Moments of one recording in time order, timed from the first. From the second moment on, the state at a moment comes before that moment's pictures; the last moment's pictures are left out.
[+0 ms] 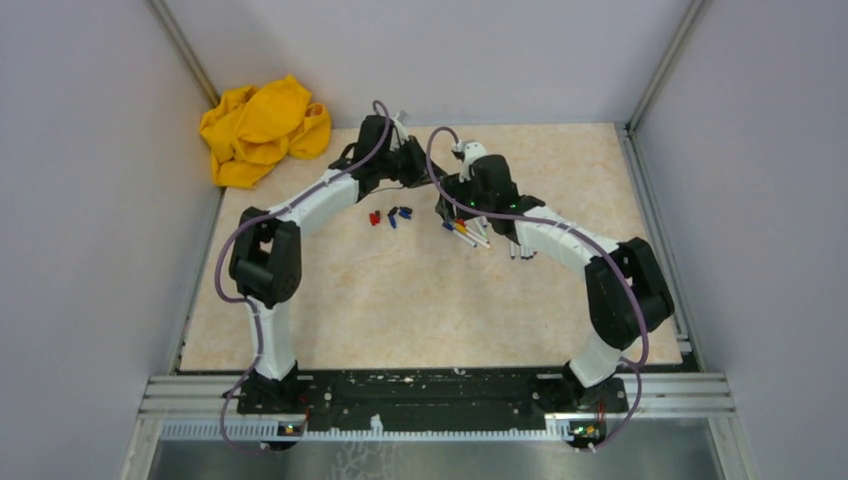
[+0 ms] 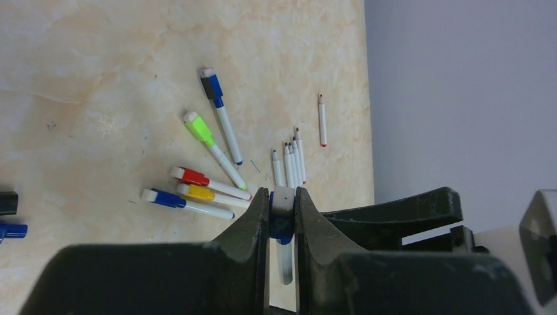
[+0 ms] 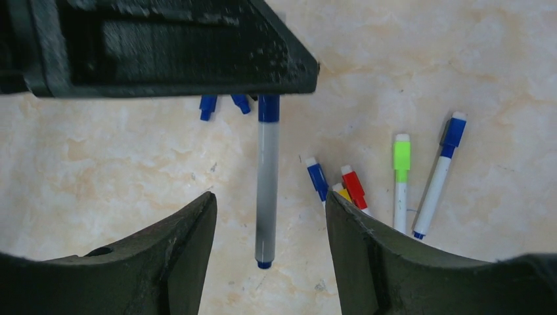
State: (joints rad) left arm -0.46 2.00 1.60 -0.09 0.44 -0.83; right arm 0.53 1.64 1.11 -0.03 -0.13 0.20
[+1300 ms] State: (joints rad) left arm -0.45 2.25 1.98 -0.37 0.48 -0.82; right arm 0.52 1.57 0.89 0.22 -0.07 0.27
